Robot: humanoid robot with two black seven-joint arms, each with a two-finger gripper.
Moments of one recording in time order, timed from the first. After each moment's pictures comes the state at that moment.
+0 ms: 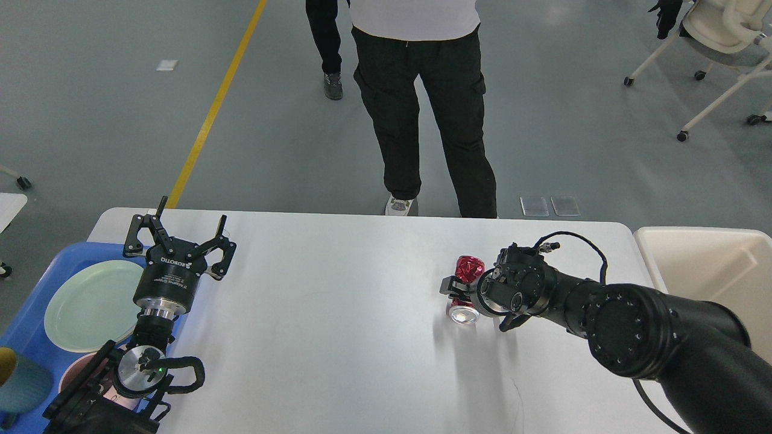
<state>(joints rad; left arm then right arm) -0.28 0.12 -1.30 -0.84 0.12 -0.53 -0.29 1.09 0.18 -1.06 0.40 0.12 0.21 -0.24</state>
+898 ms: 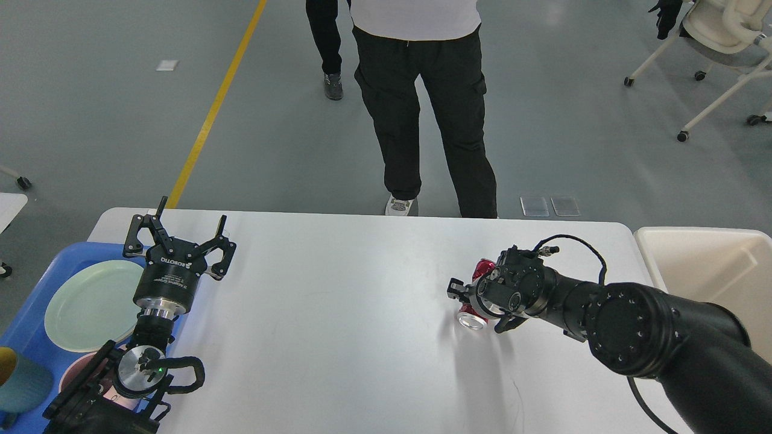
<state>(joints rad) -0.28 0.12 -1.30 -0.84 0.12 -0.53 -0.29 1.10 0.18 -1.03 0.42 0.14 0.19 -0.28</state>
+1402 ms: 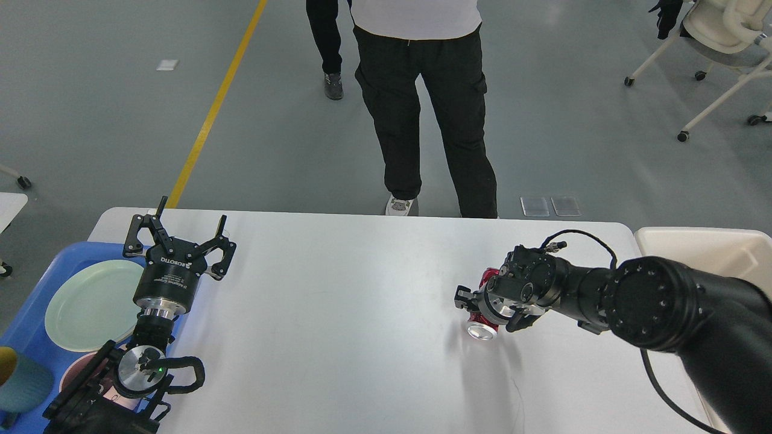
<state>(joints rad) -0.28 0.12 -1.30 -0.84 0.12 -0.53 -0.29 1.23 0.09 -1.03 0.66 0.15 0.22 -0.30</state>
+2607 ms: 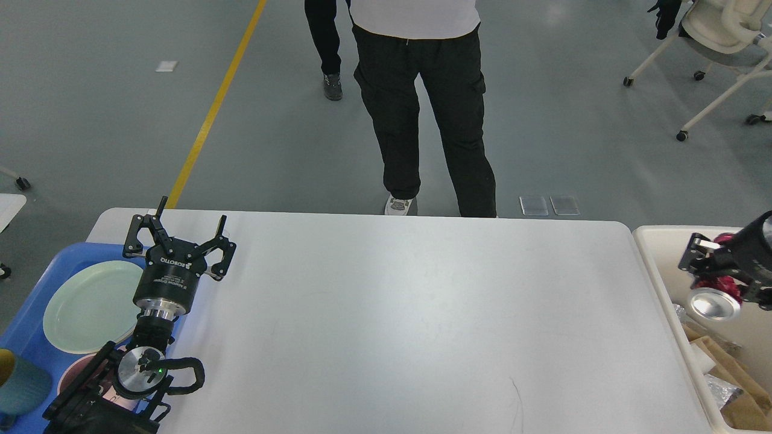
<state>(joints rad) -0.28 0.12 -1.30 -0.84 0.12 -0.53 -0.29 1.84 -0.58 -1.58 1.22 0.13 0.47 -0.04</state>
